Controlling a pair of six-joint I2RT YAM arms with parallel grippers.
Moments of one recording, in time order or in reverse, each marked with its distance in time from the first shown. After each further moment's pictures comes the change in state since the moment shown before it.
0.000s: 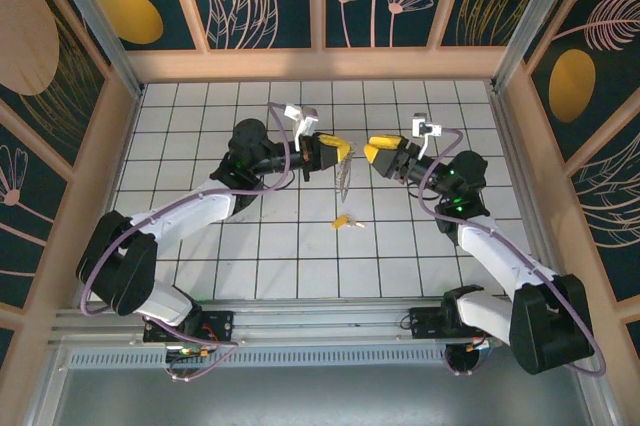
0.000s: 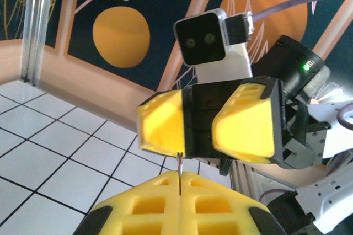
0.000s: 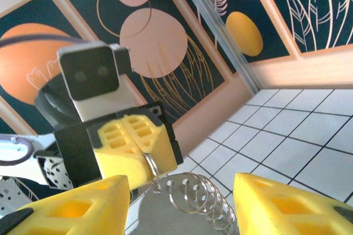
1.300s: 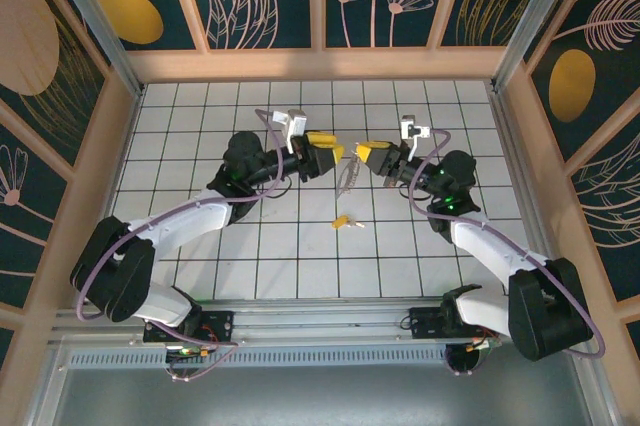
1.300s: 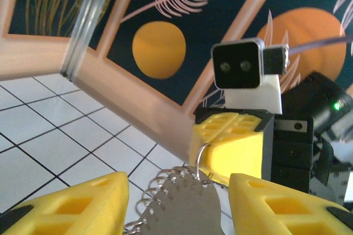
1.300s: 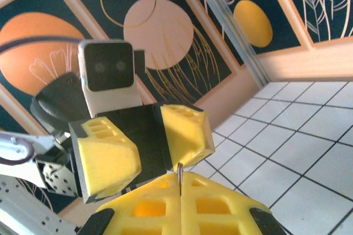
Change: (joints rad) left arm -0.001 -0.042 -0.133 0.142 -0.213 -0.177; right arm 0.056 0.065 -0.011 0.087 0.040 0.006
